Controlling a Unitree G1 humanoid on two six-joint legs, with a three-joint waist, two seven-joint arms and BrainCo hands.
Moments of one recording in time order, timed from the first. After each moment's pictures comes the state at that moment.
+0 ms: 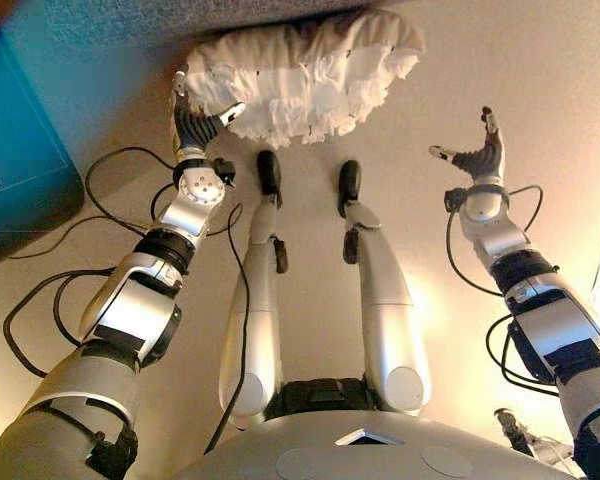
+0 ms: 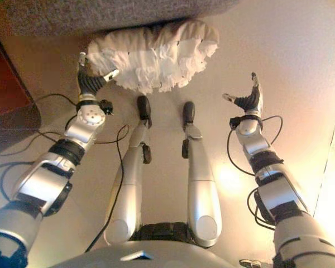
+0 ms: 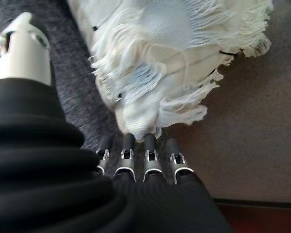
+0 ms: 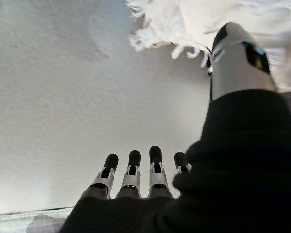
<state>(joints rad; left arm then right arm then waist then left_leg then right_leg) -0.81 0.45 -0.49 0.88 -0.27 -0.23 0.62 -0.71 -0.53 0.44 0.92 0.25 -0.18 -0.50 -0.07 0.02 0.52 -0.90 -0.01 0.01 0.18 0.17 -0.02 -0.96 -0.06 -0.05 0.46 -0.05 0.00</state>
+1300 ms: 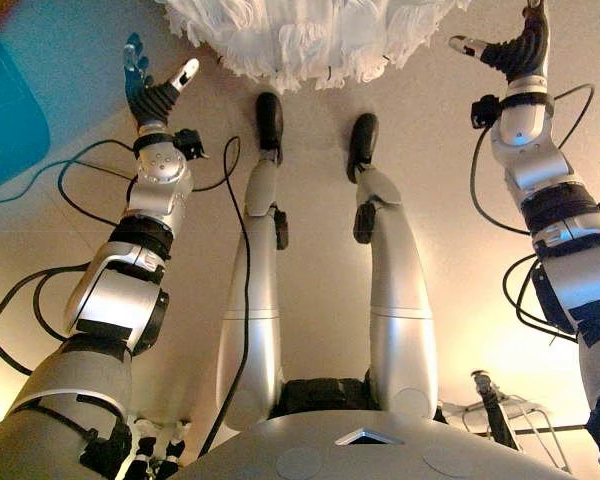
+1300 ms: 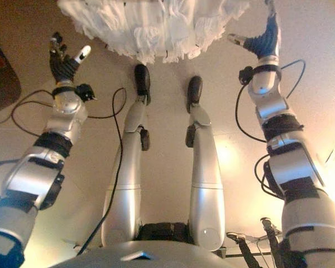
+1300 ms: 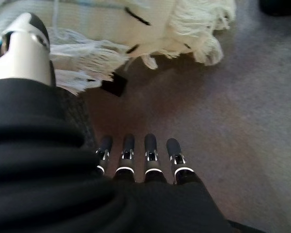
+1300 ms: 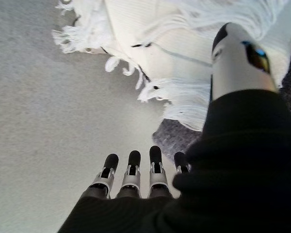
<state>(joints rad) -0.89 0.50 -0.38 0.93 -0.53 -0.34 0.47 -1.02 -0.64 0.47 0.92 0.19 -0.28 -0.43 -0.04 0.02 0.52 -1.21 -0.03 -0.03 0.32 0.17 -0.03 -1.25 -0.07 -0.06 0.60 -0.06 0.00</state>
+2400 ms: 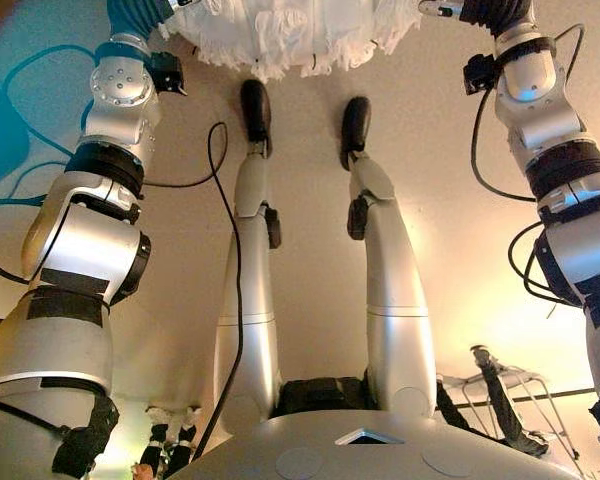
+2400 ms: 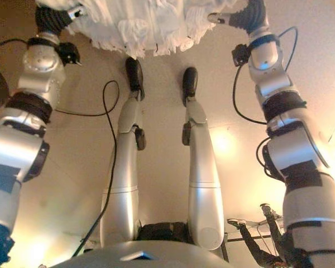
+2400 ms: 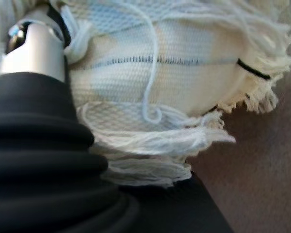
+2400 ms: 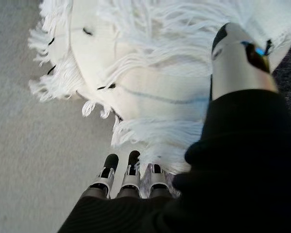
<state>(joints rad) -1.21 0.59 -0.53 1.15 -0.70 -0.33 0.07 -1.22 -0.61 0.60 1.03 0.45 -0.37 -0.05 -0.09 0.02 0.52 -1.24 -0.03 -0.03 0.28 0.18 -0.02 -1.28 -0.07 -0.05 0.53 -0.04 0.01</state>
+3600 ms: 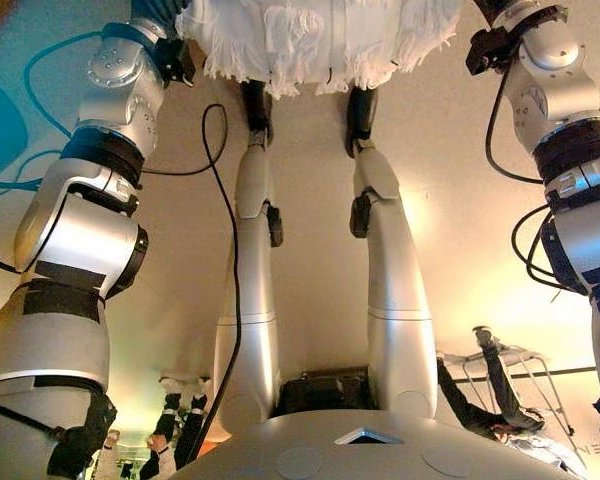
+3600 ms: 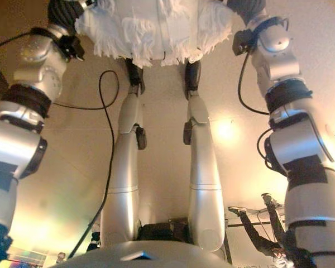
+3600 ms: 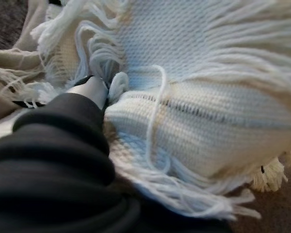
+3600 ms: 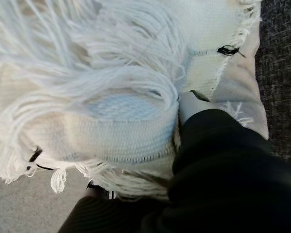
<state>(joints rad) -1.18 0.59 -0.60 1.04 -0.96 -0.28 -0.20 -1.20 -0.62 0.59 0.94 0.71 -0.26 0.13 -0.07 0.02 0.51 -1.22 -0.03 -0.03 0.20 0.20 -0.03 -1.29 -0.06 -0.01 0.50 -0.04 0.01</state>
